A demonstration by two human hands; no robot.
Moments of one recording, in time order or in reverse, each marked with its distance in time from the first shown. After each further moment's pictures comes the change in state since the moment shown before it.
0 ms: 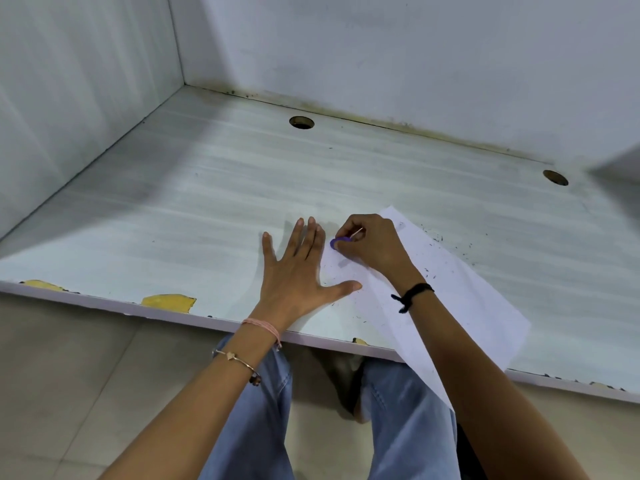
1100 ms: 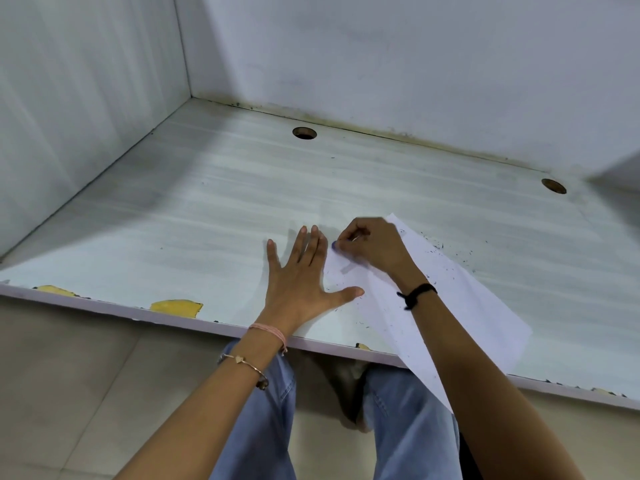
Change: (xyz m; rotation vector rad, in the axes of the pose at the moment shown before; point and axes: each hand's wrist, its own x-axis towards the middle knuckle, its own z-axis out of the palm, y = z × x) left_hand -0.001 0.001 -0.001 -0.012 -0.024 -0.003; right_hand 0.007 -0.002 -0.004 0.033 -0.039 0.028
